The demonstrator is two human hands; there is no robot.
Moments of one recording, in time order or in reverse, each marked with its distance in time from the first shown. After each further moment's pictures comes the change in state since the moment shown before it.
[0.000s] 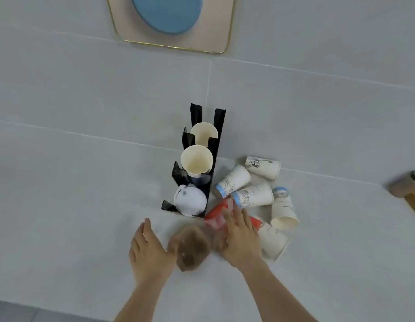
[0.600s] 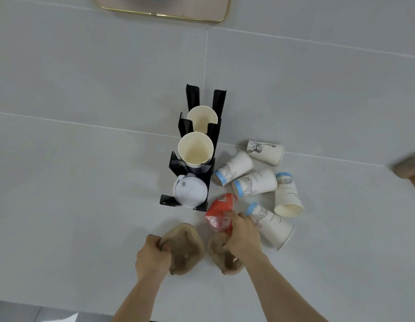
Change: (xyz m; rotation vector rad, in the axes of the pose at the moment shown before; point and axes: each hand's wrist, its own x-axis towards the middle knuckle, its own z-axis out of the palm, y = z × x) left_hand 0.017 -0.024 0.017 -0.171 -0.270 -0.293; right_hand 0.013 -0.001 0.020 0.124 -0.148 0.176
